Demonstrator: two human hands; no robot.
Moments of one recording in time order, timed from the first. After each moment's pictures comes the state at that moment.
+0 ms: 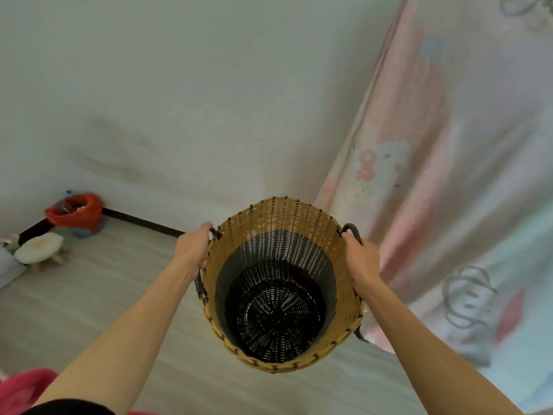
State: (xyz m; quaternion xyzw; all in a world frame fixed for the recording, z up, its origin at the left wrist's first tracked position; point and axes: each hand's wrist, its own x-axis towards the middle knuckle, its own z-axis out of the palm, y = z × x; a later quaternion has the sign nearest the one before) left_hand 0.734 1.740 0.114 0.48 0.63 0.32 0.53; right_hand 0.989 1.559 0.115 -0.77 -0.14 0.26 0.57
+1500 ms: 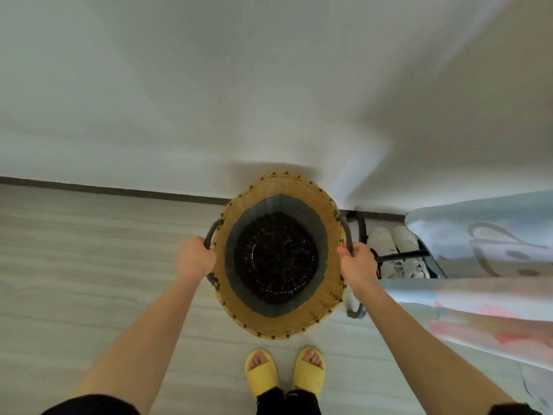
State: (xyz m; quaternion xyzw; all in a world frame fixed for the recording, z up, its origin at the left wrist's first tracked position) left_hand 0.871 2.210 -0.336 0.71 0.61 -0.13 0.31; right_hand 1.085 1.977 -0.352 -0.89 0.01 0.32 0.33
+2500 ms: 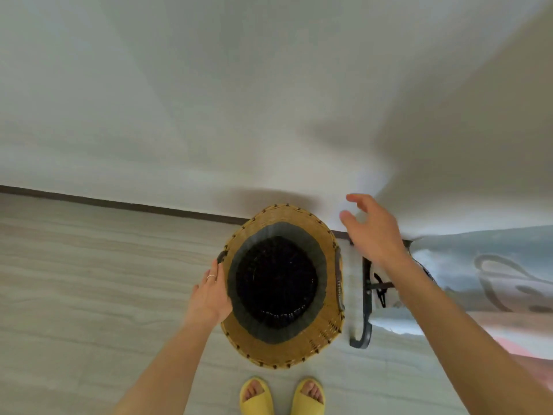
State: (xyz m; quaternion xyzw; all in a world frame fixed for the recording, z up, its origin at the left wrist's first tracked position) left_hand 0.855 2.171 -0.389 0.82 0.47 -0.25 0.23; right_hand 1.134 2.034 -0.226 -0.87 -0.25 0.27 0.32
